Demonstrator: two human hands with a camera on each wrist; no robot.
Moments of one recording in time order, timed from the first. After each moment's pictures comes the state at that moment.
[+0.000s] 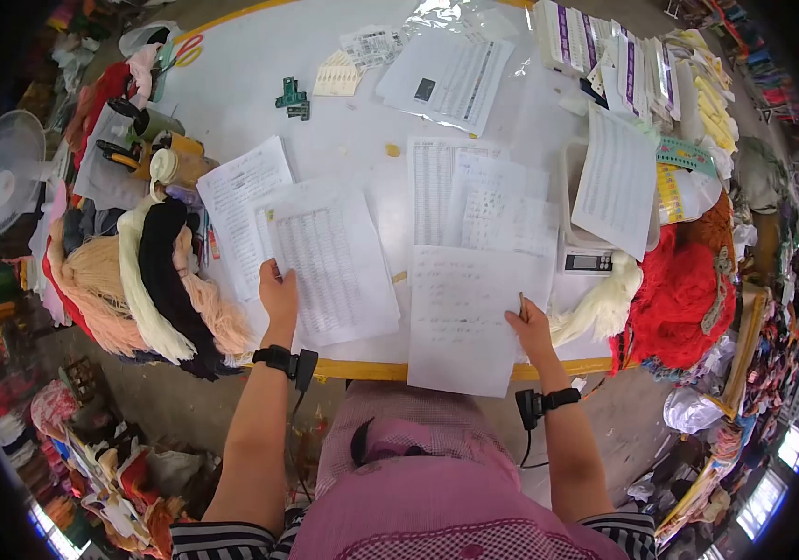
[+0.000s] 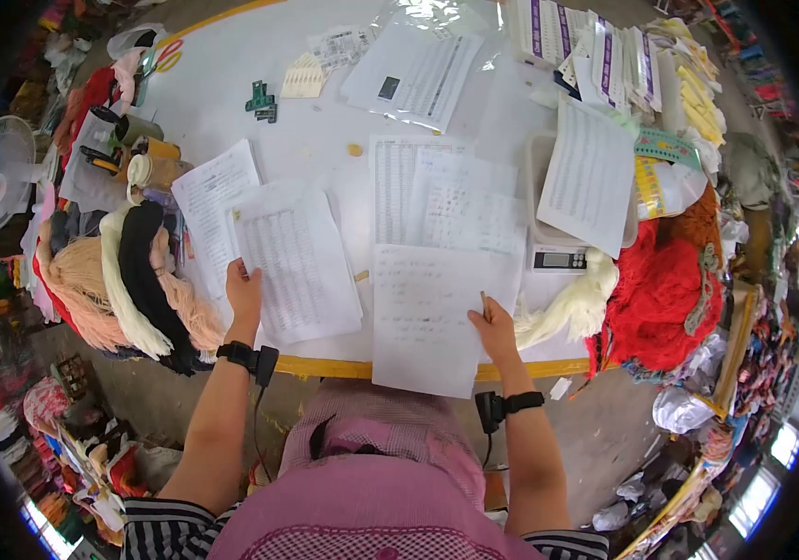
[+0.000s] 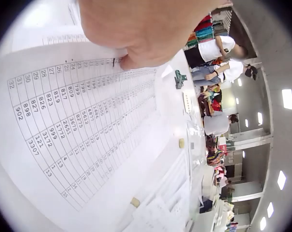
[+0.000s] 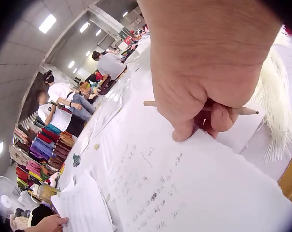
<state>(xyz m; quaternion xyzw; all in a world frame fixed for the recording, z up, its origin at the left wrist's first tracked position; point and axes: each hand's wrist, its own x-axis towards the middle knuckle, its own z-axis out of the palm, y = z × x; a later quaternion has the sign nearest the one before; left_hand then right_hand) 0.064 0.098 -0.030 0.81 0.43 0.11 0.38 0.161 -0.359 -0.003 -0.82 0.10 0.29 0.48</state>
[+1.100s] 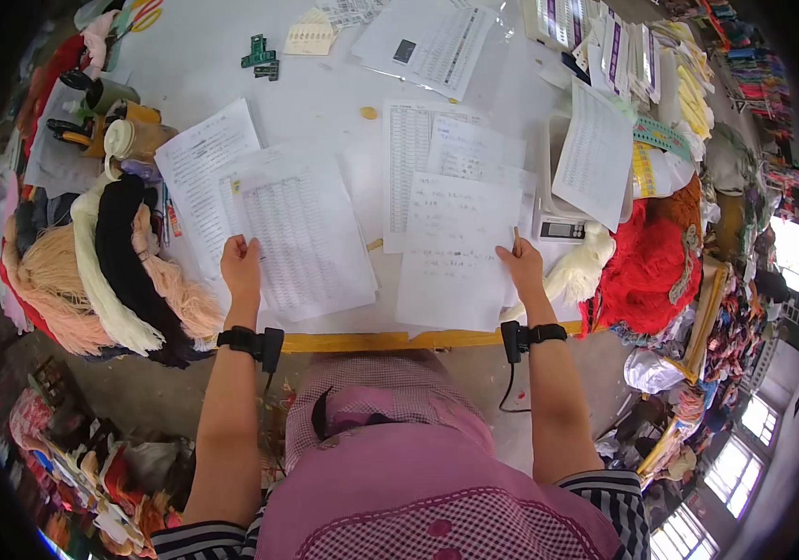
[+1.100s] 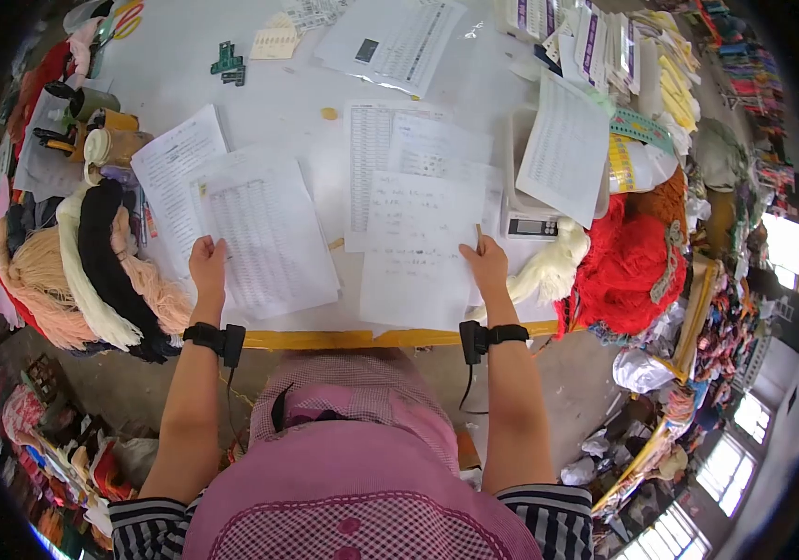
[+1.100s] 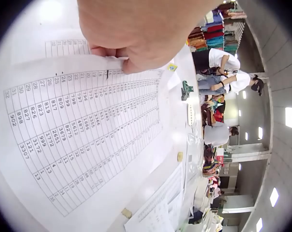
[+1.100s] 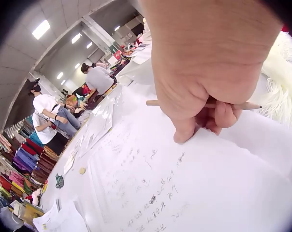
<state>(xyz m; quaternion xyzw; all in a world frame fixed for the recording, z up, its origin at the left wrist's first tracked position) 0.056 0.117 -0.036 0.76 0.45 0.09 0.46 0.219 -0.362 -0.013 -0.89 0.13 0.22 0.38</state>
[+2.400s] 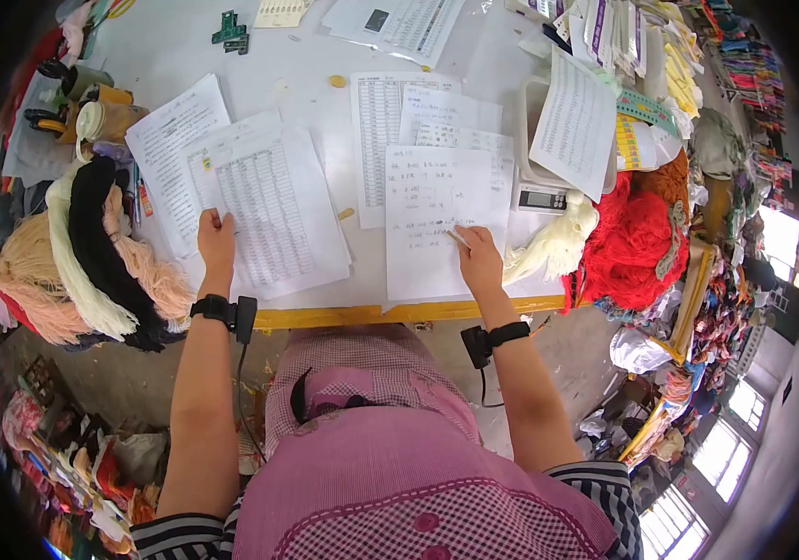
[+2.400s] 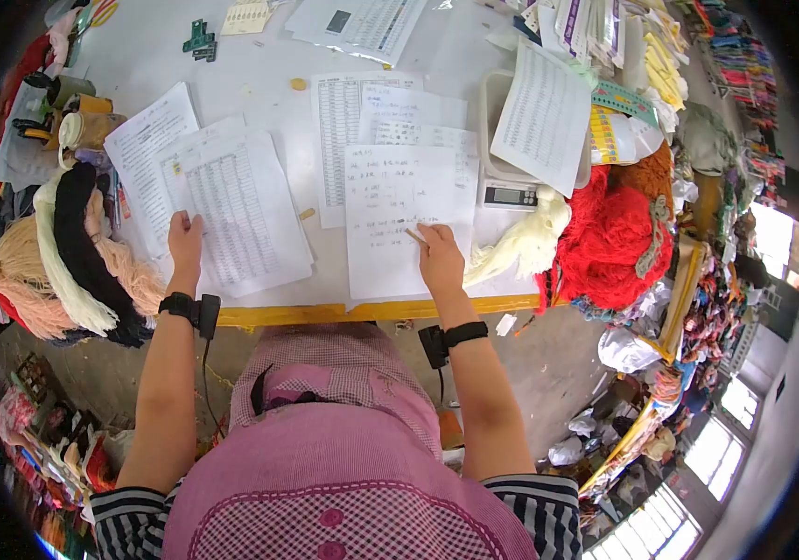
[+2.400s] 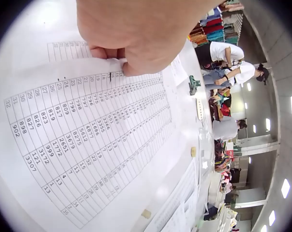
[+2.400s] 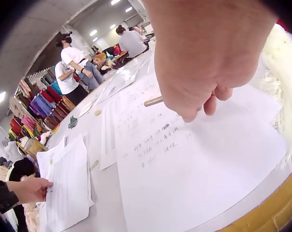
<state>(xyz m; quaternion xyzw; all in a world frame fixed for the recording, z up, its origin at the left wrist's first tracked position) 0.051 0.122 -0.068 0.82 0.41 0.07 0.40 0.160 -0.336 0.002 -0.96 -0.11 0.12 0.24</state>
